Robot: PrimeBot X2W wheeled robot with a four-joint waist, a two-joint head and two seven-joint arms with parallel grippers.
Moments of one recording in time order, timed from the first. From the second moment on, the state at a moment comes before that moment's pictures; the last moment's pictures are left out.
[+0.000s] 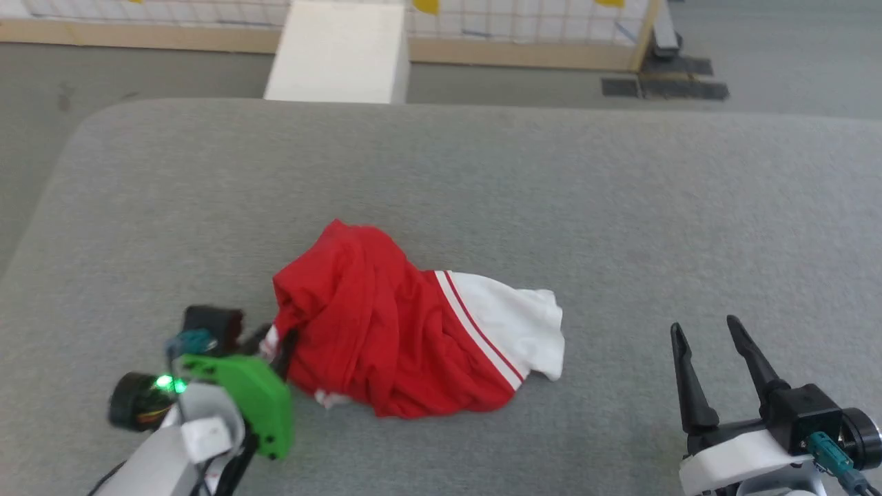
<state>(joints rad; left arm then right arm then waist) -0.23 0.49 -0.50 0.15 -0.61 0.12 0.19 0.05 -0.05 -0.04 0.09 0.00 0.13 -0.26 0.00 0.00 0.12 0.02</state>
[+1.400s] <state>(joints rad) 0.00 0.16 -0.19 -0.01 -0.17 0.01 -0.26 -0.23 -0.22 -0.05 0.40 0.08 0.13 0.52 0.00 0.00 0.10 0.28</state>
